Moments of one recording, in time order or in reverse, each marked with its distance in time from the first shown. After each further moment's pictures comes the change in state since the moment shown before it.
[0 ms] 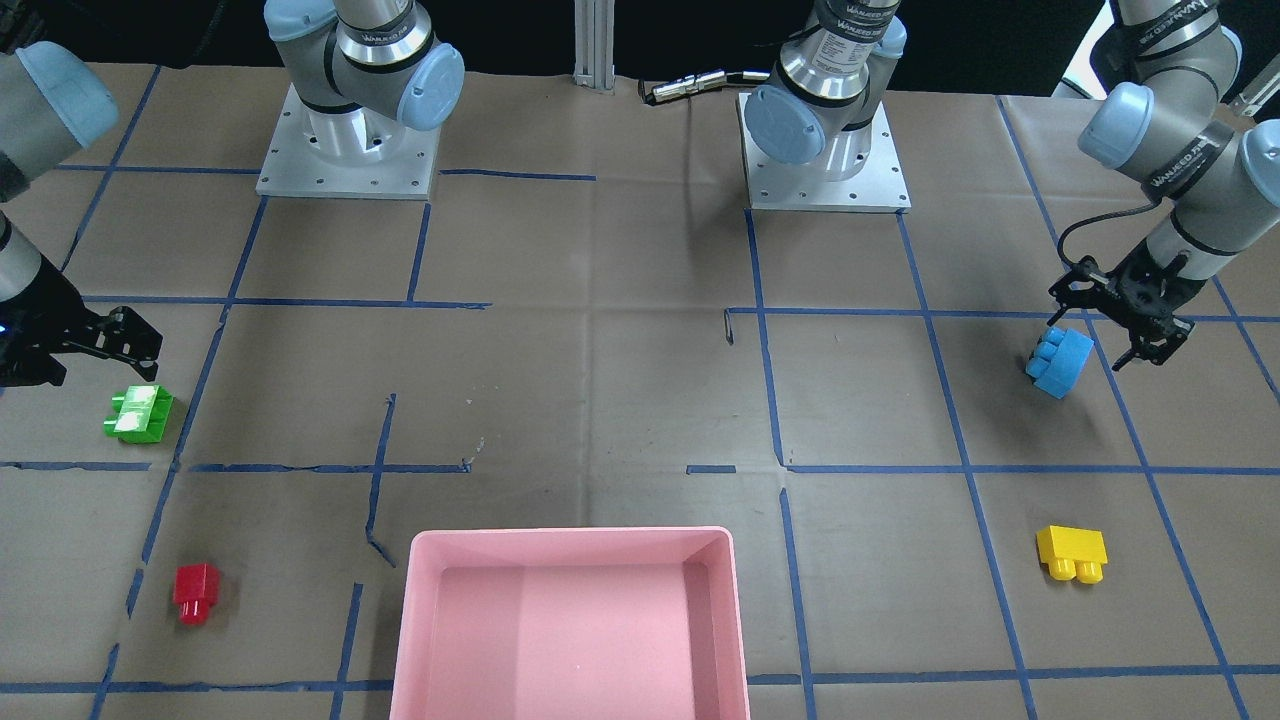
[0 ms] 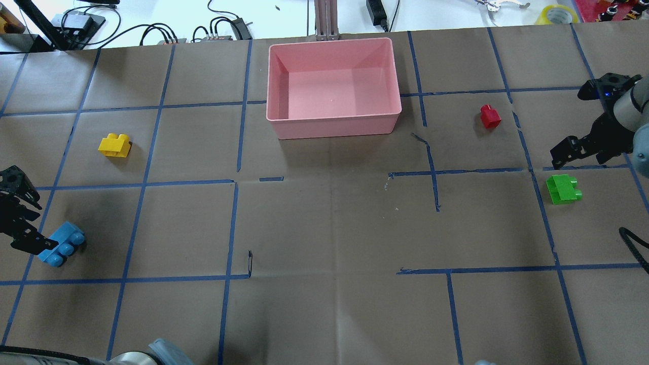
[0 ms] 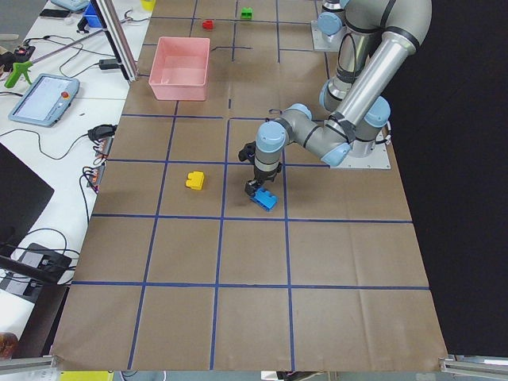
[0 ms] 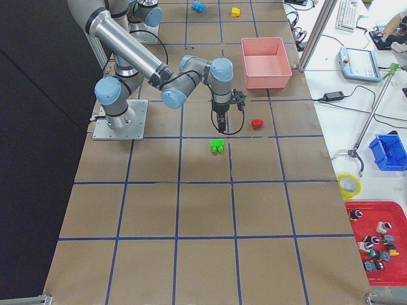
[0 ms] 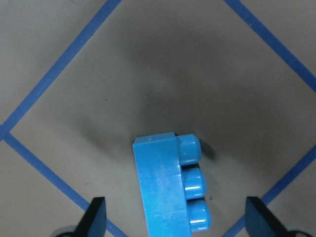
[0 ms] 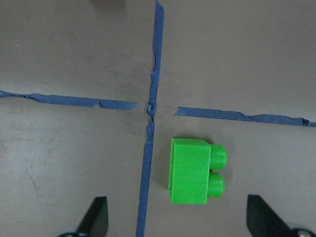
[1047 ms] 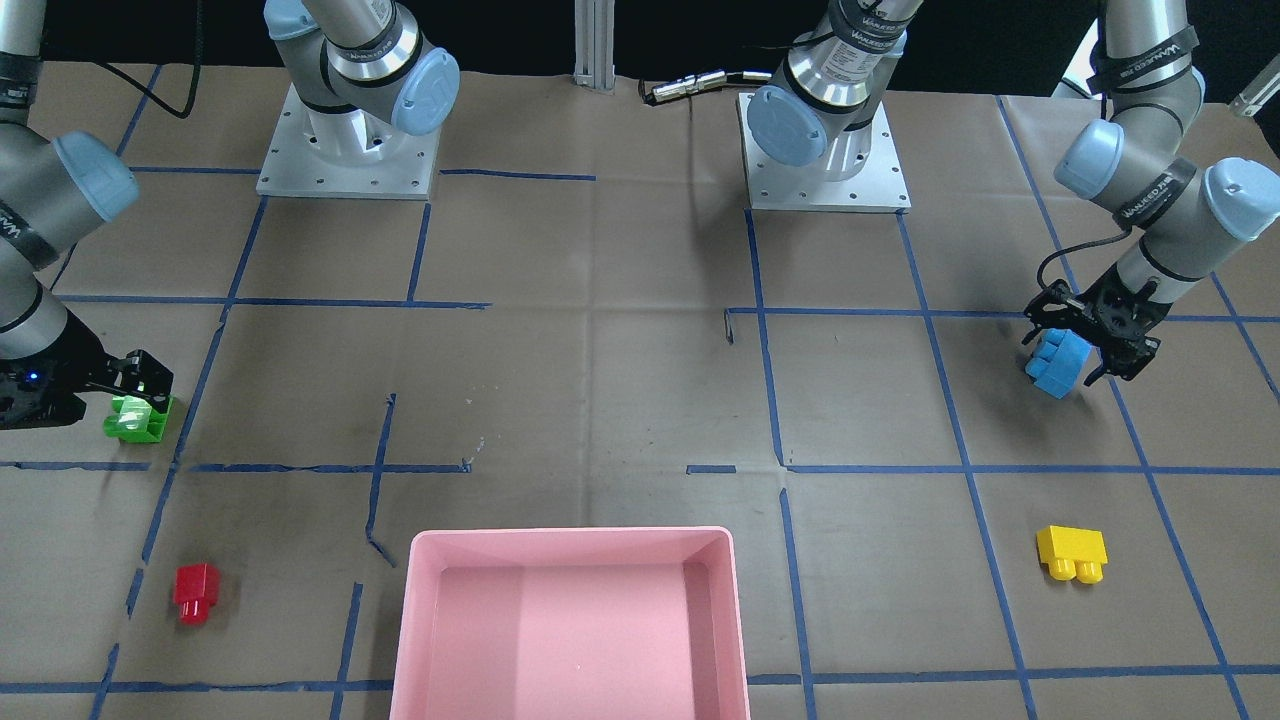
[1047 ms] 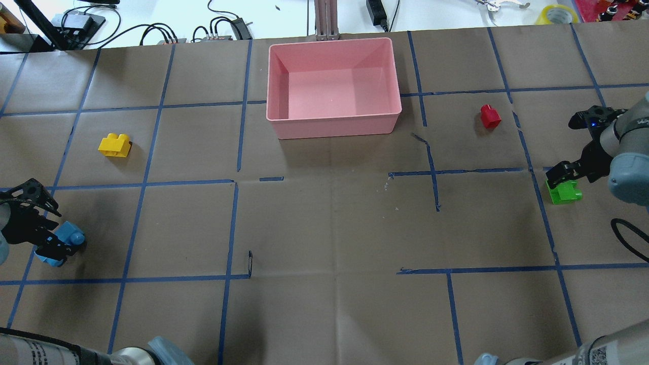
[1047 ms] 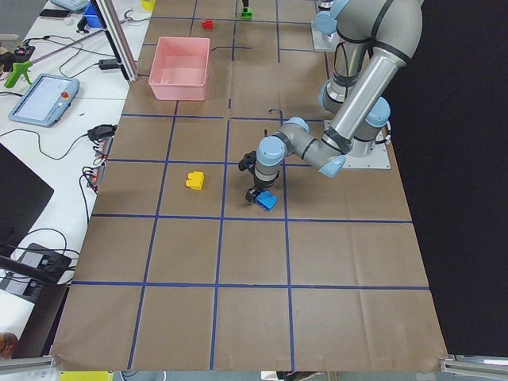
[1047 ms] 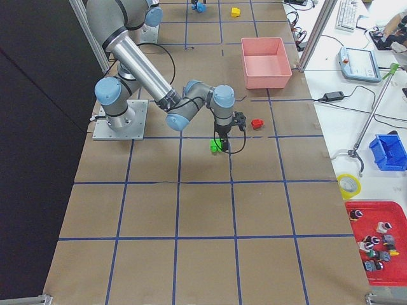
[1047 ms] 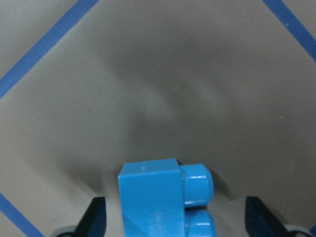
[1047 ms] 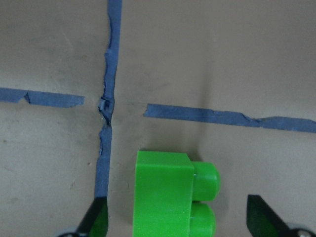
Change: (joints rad) left arm 0.029 -0.069 -0.055 0.094 -0.024 -0.017; right arm -0.060 0.139 0.081 -0.218 -0.004 -0.059
